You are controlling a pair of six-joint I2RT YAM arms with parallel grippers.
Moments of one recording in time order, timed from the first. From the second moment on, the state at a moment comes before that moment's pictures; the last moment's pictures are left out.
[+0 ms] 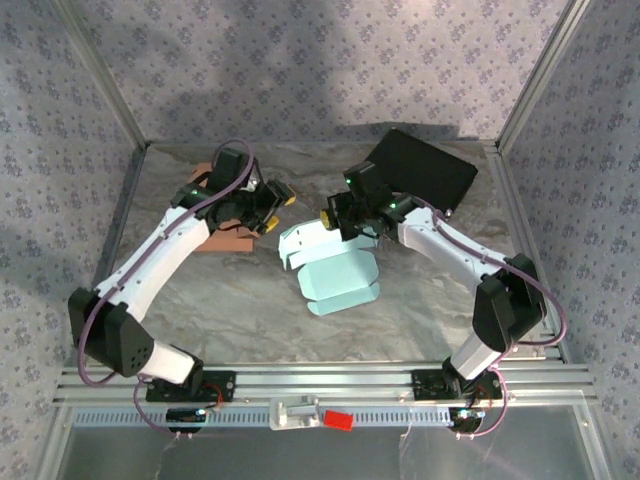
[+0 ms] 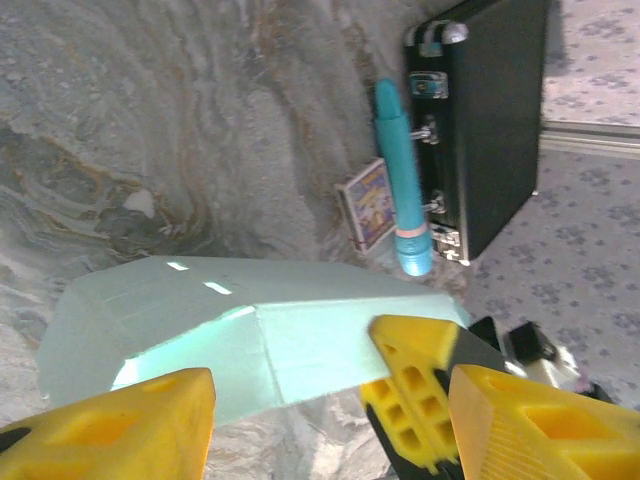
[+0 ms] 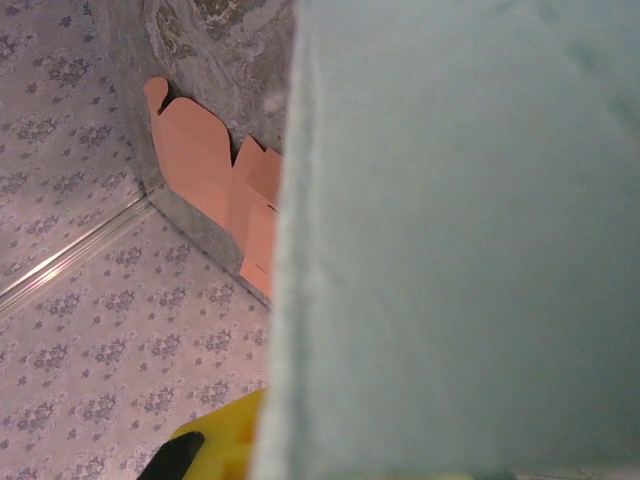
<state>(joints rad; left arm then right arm) -0.48 1.45 1.37 -0.76 0.28 -1.22 0.62 1.61 1.31 -0.46 -0.26 1.83</state>
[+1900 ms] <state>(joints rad) -0.47 1.27 0.78 -0.52 0.14 -0.48 0.58 1.71 0.91 0.33 -0.43 1.51</state>
